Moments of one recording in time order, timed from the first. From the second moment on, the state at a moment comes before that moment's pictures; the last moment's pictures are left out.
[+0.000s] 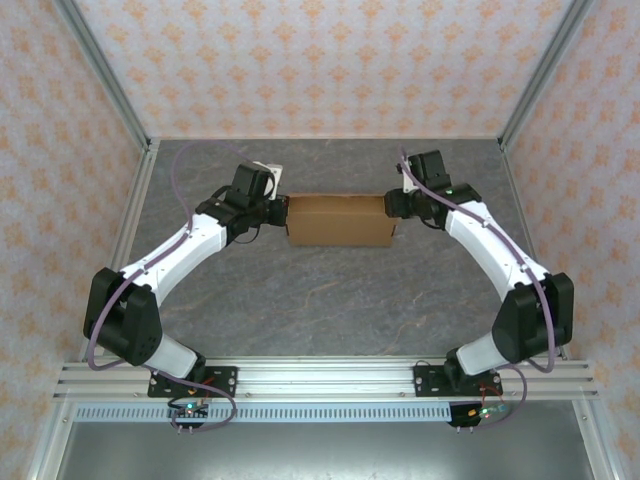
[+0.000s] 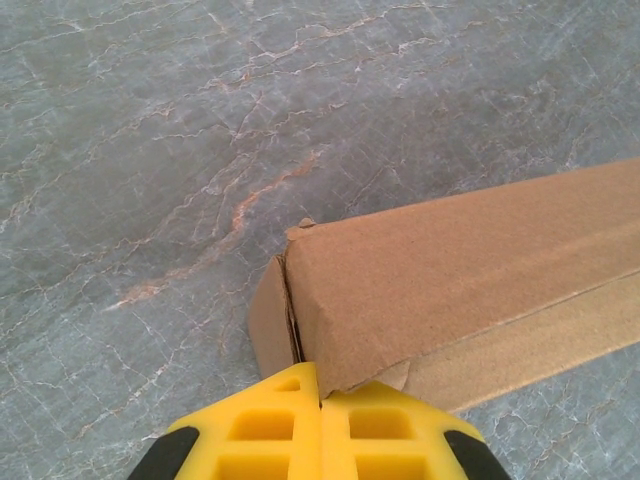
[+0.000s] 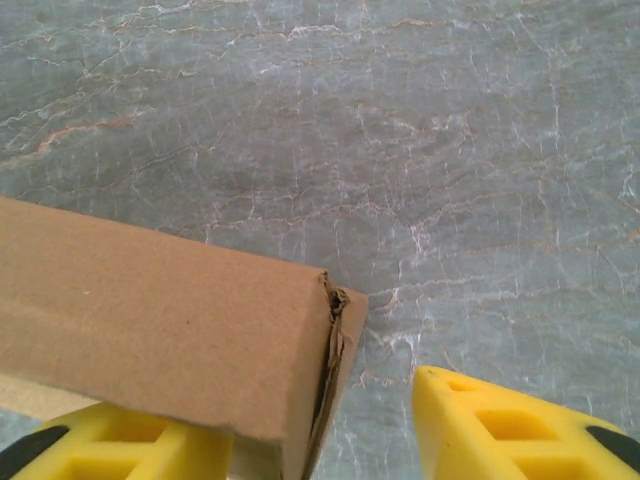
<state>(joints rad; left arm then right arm) -0.39 1.50 1.16 -0.44 0.05 -0.27 0.31 1.46 1.26 -0.70 -0.02 0.14</state>
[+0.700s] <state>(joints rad) -0.40 1.48 1.14 -0.43 0.02 -0.28 0.13 1.48 1.25 -0.59 -0.42 0.41</state>
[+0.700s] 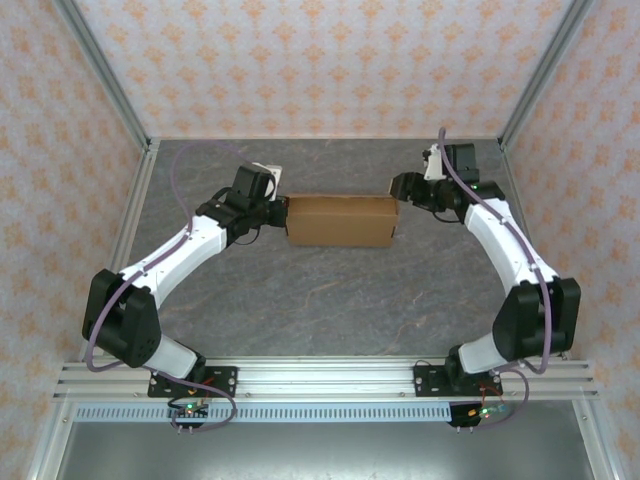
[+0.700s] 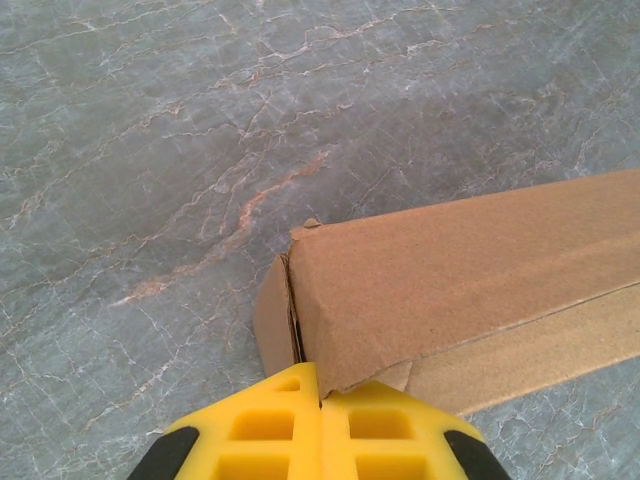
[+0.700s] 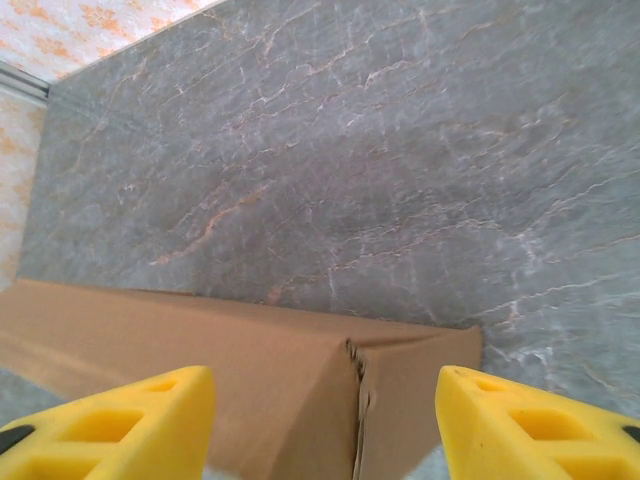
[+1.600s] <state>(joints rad) -0.45 1.45 1.11 -0.44 -0.04 -0.31 0.12 1.43 0.98 -0.26 -0.50 0.61</state>
